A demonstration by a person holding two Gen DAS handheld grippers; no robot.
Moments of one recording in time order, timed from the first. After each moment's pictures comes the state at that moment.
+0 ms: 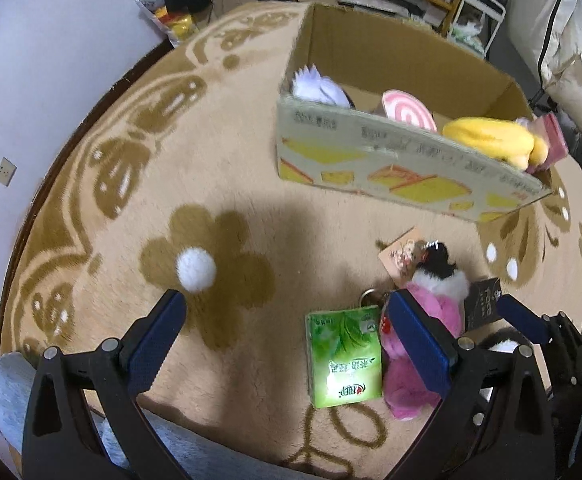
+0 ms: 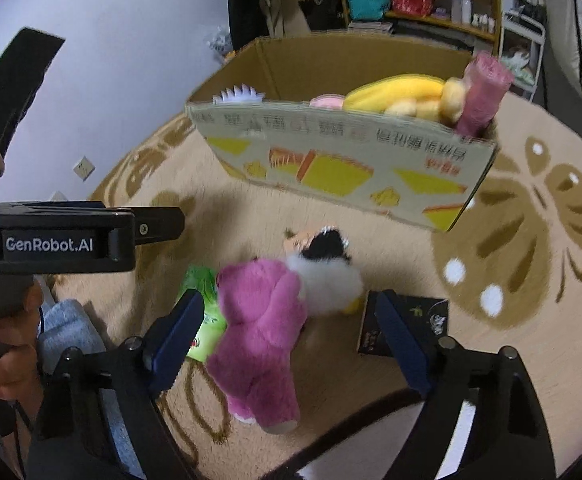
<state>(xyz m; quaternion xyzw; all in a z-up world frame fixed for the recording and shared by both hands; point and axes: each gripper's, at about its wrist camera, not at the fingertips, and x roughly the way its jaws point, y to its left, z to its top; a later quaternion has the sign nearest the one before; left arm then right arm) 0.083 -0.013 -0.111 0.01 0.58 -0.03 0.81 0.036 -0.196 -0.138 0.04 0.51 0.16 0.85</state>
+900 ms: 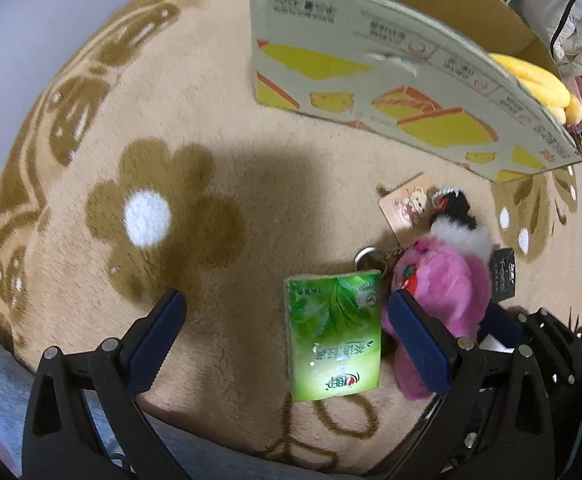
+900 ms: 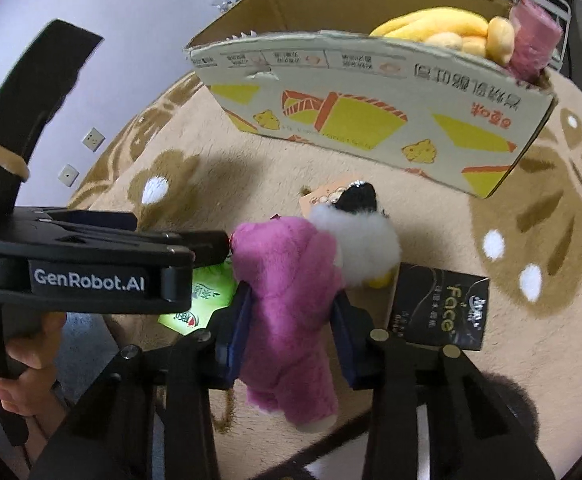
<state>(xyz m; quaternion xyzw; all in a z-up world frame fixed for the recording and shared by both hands) 0.088 -0.020 -0.162 -0.02 0.66 -0.04 0.75 0.044 -0.187 -0.160 0.03 0.54 0.18 0.82</state>
